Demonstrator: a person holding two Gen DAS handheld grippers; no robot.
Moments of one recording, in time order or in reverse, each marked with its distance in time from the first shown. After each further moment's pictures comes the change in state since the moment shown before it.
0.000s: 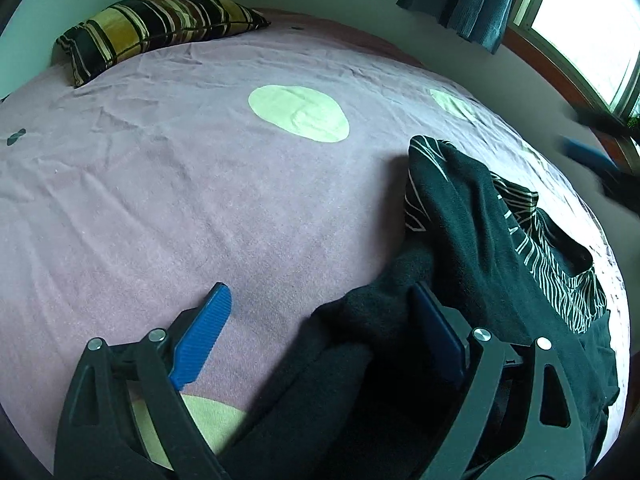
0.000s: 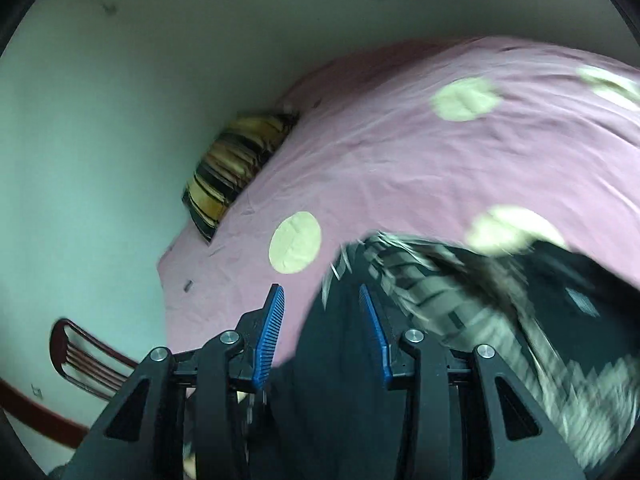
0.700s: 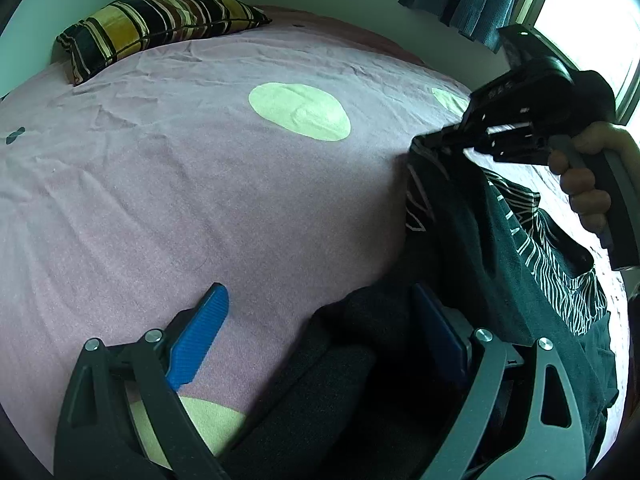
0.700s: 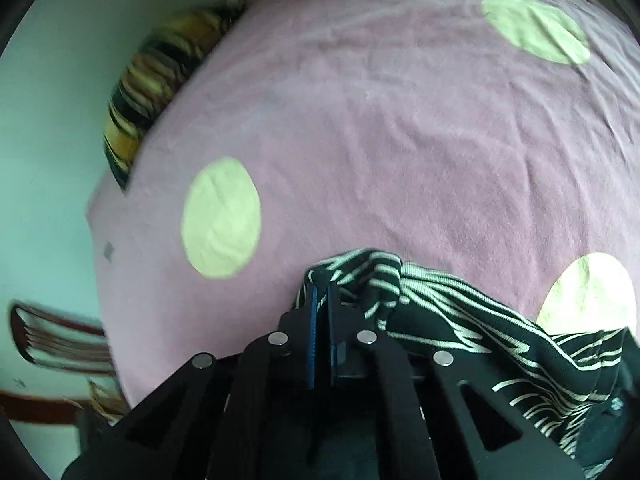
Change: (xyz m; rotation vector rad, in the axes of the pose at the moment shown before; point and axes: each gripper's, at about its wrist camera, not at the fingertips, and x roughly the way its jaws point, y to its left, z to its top) left arm 0.002 0.001 0.001 -0.006 0.005 0.001; right arm 0.132 -0.007 0.044 0.030 0.296 -0.165
